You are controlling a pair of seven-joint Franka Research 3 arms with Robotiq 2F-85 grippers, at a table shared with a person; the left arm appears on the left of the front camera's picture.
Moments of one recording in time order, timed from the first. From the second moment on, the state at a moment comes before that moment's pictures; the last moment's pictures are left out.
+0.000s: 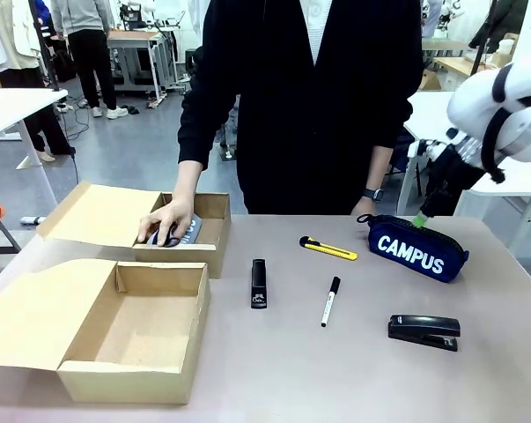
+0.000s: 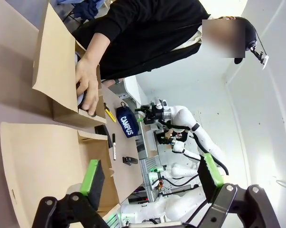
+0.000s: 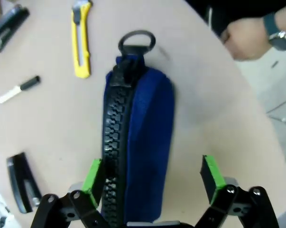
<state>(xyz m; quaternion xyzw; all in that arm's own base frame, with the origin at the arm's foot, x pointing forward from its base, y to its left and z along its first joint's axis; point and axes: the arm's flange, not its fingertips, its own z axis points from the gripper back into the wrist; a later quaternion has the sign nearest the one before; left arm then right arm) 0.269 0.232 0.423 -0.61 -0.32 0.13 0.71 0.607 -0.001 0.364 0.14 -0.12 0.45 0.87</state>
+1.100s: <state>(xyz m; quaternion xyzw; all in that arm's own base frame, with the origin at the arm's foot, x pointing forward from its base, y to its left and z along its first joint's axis) 0.269 0.232 0.423 -0.61 -0.32 0.13 0.71 0.584 0.036 0.312 0.15 -0.04 0.47 0.87</state>
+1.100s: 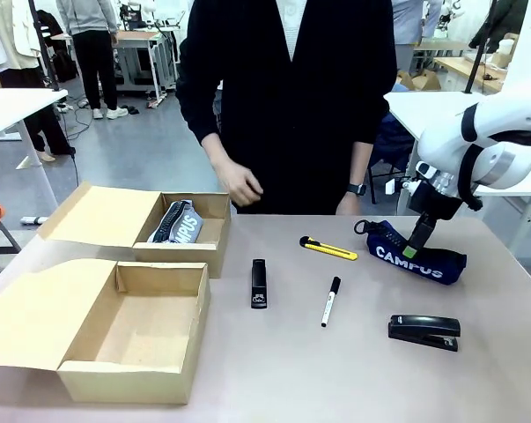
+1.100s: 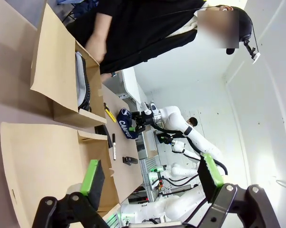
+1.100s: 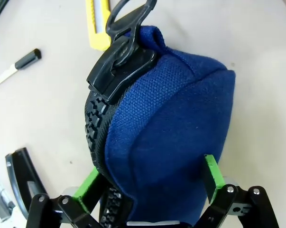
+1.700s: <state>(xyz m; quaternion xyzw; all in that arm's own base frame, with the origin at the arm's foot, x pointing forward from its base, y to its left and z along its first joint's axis) 0.269 0.232 0.423 -0.61 -0.32 0.13 0.71 0.579 0.030 0.321 0.17 -0.03 0.47 0.87</state>
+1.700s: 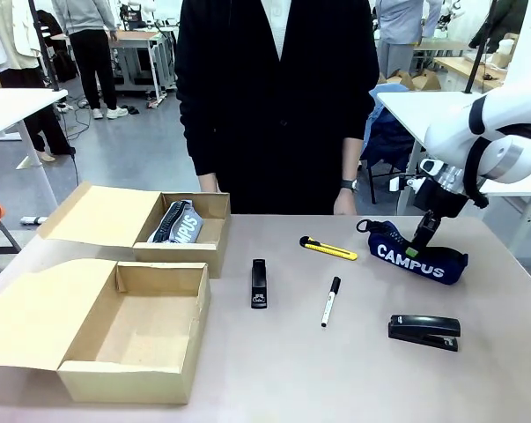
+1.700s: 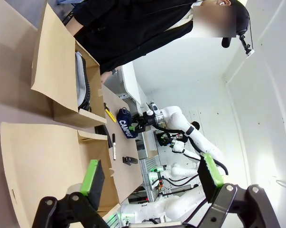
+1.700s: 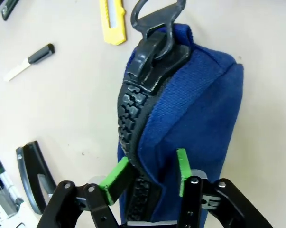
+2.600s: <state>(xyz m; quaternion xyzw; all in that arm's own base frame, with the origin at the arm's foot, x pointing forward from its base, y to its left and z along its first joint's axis) 0.269 0.232 0.423 -0.61 -0.32 0.13 0.71 0.580 0.011 0.338 0.19 -0.05 0.44 0.88</state>
